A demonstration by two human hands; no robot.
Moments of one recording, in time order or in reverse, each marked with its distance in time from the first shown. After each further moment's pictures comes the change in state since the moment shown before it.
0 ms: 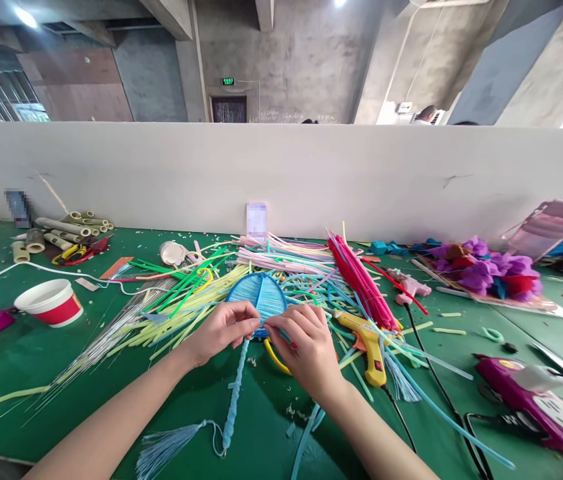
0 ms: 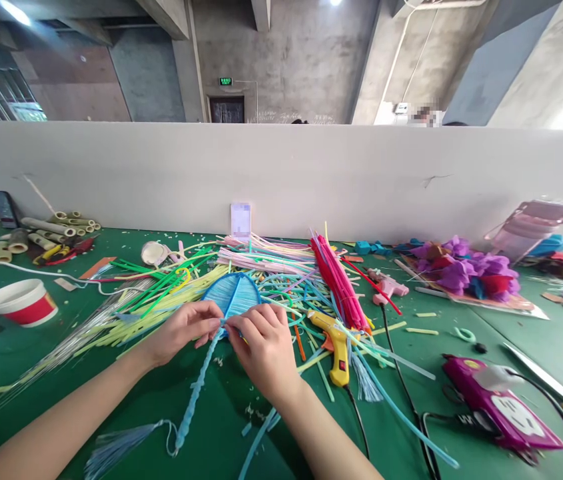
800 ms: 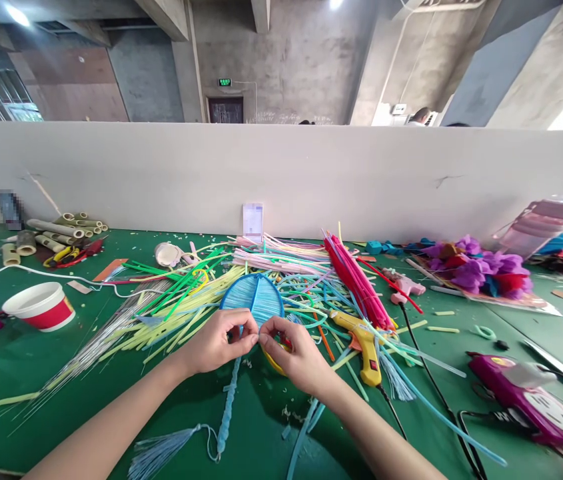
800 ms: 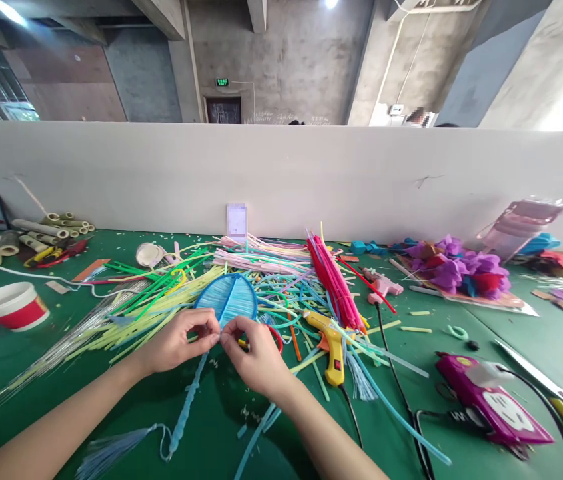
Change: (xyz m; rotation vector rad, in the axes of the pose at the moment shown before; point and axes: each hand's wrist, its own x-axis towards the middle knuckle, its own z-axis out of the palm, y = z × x) left_hand -0.005 0.003 0.003 0.291 -0.066 0.145; right_hand 0.001 -0.001 0.000 0.782 -0.433 0.745
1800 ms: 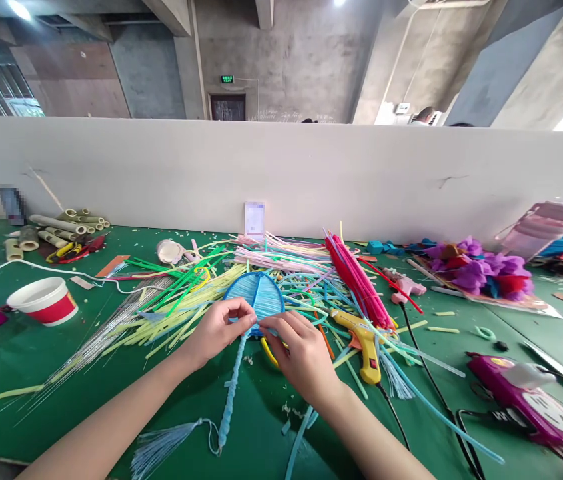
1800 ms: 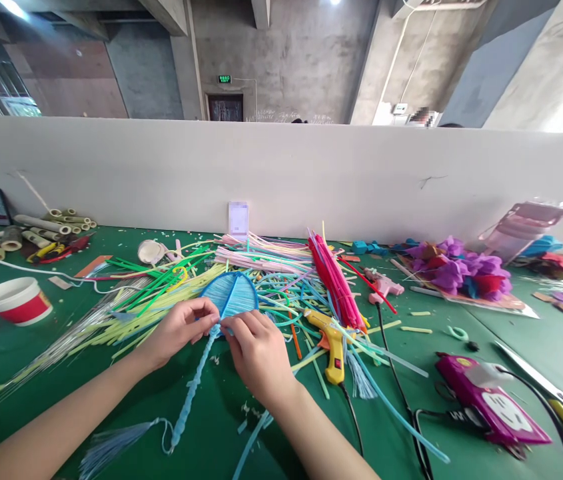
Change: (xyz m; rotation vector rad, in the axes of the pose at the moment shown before) left_hand 0.005 0.005 0.007 -0.162 0.199 -0.160; right_hand -0.004 0.004 0.003 -0.735 0.321 -0.657
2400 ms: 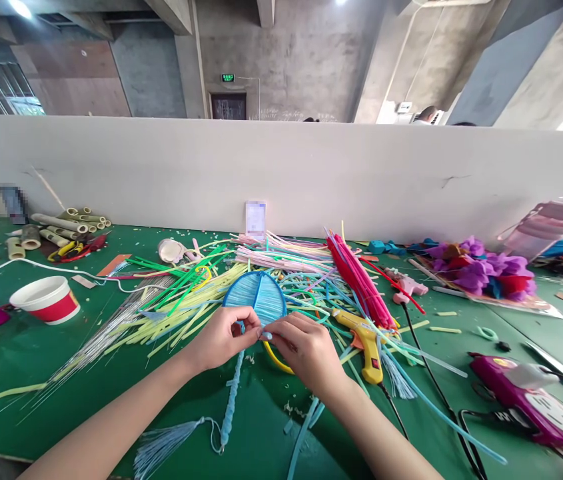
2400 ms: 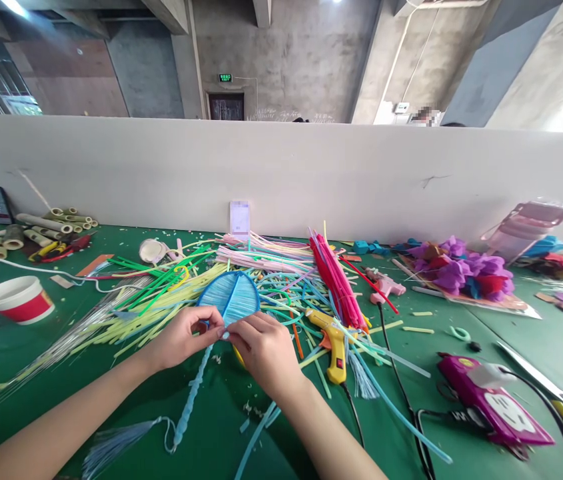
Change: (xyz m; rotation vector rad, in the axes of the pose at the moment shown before) left_hand -0.004 -0.005 -0.002 0.209 -0.113 0.084; right_hand -0.001 0.008 -0.006 0.103 -0.085 0.025
